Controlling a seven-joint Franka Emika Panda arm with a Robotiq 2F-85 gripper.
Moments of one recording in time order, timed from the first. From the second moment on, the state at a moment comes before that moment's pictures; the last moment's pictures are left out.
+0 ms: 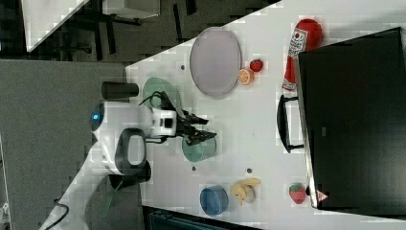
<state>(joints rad) 0.16 0.17 -0.16 -2.21 0.06 0.64 0.08</state>
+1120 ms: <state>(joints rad) 0.12 0.26 -0.19 -2.28 0.03 0.99 0.08</state>
